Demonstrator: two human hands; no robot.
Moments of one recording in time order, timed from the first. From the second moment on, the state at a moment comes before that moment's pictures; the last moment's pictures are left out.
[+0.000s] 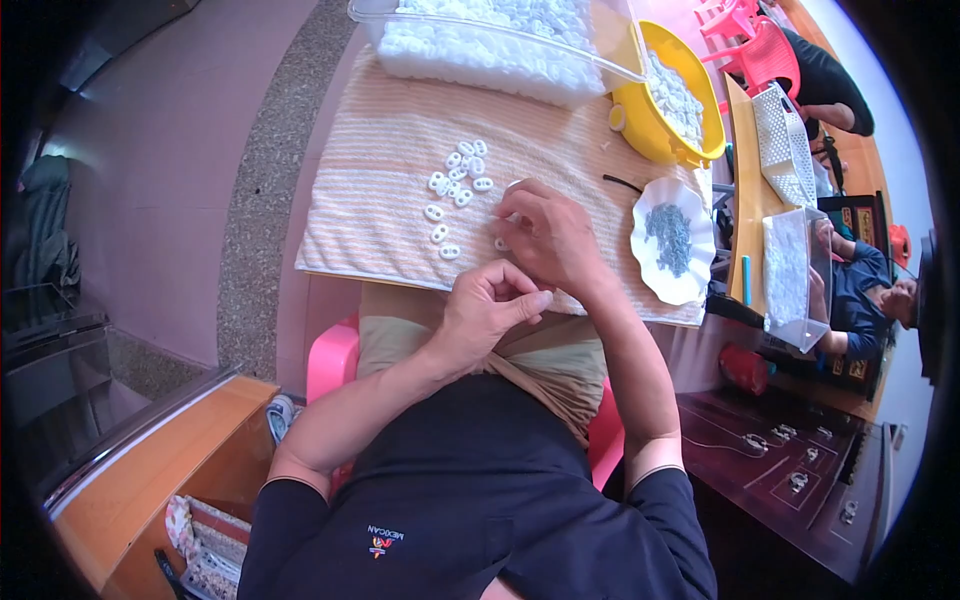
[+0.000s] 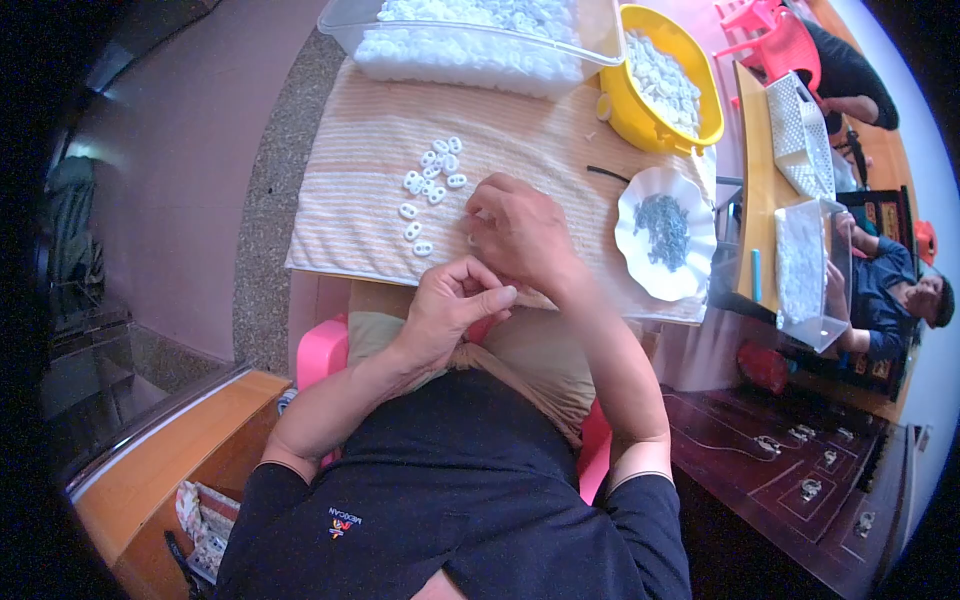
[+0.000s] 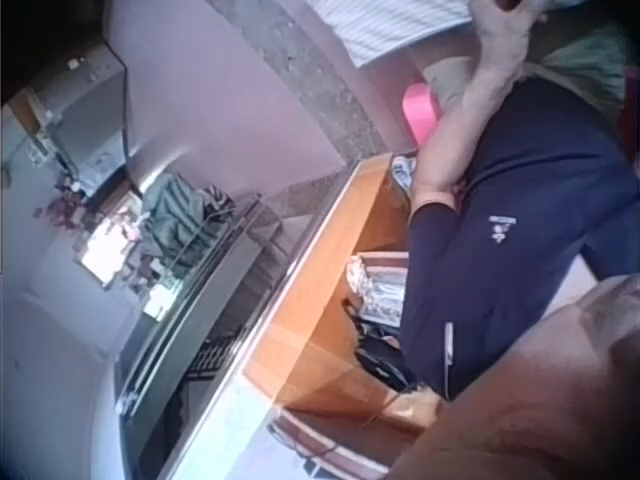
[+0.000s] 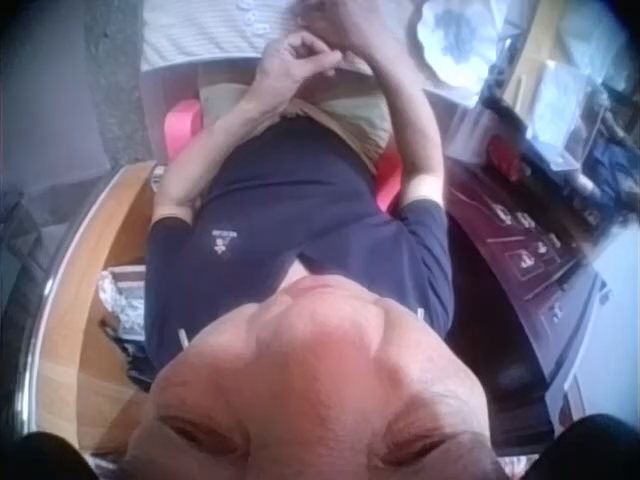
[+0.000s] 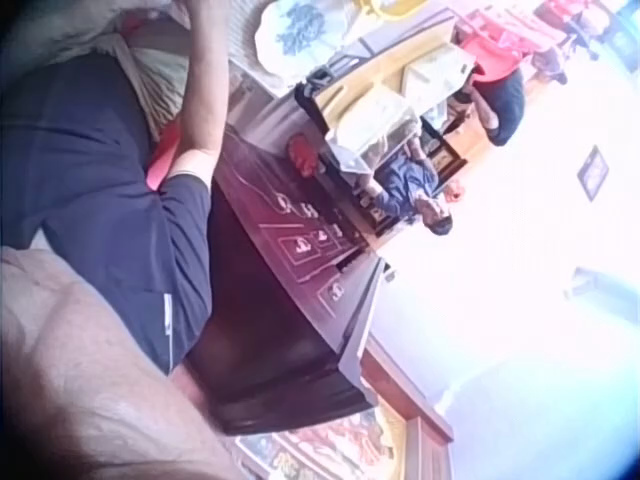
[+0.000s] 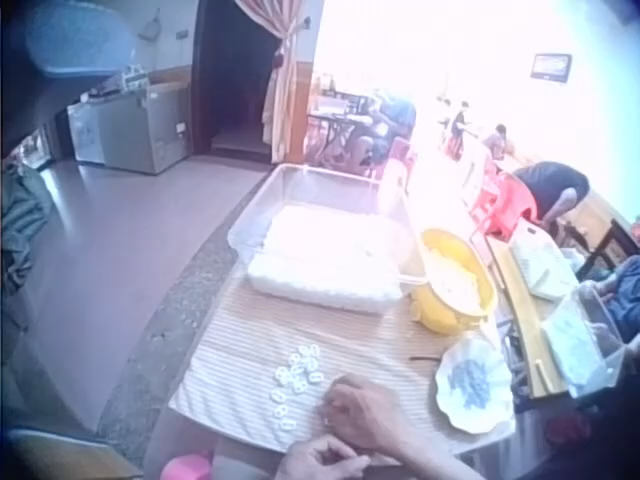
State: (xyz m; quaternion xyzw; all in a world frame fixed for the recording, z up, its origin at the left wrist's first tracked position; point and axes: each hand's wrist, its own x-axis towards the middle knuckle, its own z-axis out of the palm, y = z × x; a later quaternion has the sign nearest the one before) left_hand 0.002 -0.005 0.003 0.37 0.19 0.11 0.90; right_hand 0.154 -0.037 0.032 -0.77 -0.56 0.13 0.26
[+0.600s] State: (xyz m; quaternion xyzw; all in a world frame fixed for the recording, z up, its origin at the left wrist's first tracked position) left_hand 0.004 -0.006 0.000 0.31 0.21 0.18 0.91; right_hand 0.149 -0.098 0.048 -0.64 -0.46 0.36 0.49
